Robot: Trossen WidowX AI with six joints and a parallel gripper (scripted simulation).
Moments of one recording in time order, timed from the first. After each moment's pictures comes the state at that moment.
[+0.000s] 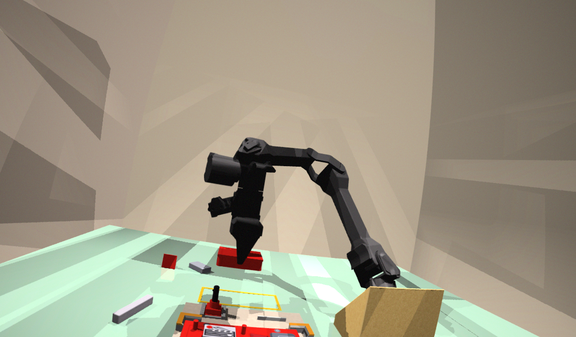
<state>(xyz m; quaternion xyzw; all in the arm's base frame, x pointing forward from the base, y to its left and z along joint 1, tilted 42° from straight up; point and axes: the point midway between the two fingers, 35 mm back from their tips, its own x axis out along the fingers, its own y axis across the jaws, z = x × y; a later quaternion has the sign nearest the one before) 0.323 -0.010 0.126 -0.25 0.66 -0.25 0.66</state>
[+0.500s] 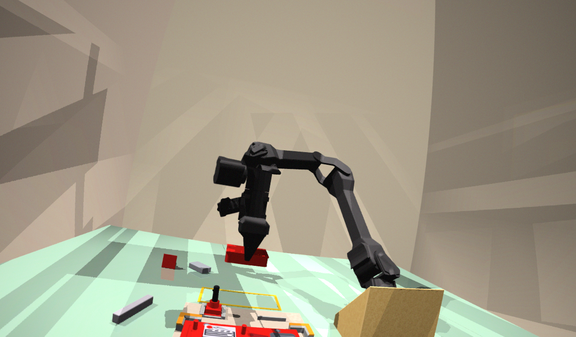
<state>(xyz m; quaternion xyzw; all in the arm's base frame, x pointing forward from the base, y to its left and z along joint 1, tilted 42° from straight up) 0.306 -0.036 0.149 -0.25 0.66 -0.25 0.66</state>
